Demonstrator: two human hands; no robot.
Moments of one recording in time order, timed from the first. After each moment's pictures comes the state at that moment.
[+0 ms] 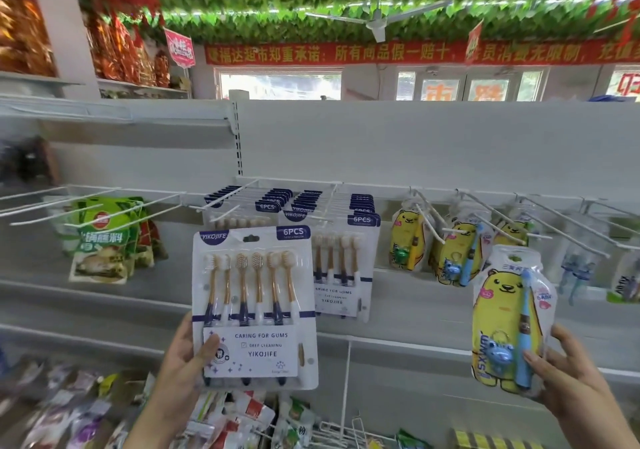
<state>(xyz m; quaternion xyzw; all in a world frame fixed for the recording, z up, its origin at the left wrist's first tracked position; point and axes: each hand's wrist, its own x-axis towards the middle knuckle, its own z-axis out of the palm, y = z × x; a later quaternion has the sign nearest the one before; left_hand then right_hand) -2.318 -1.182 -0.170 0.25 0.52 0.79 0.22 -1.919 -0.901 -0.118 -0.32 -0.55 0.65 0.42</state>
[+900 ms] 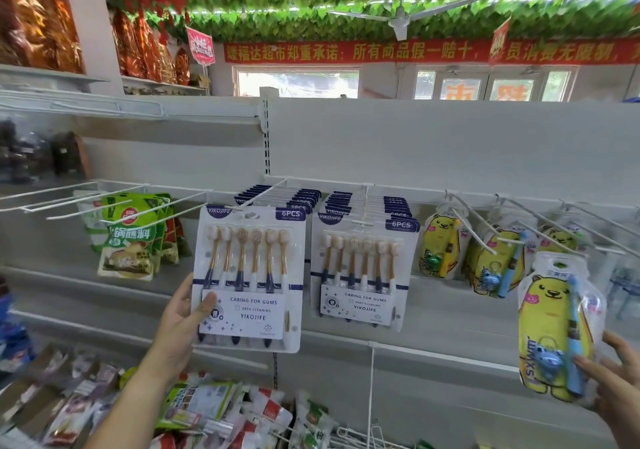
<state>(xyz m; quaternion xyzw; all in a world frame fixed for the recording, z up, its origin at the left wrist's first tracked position) -2.417 -1.193 -0.151 0.27 0.55 0.78 0.14 -1.943 -0.886 -0.110 -0.37 -0.52 0.63 0.44</state>
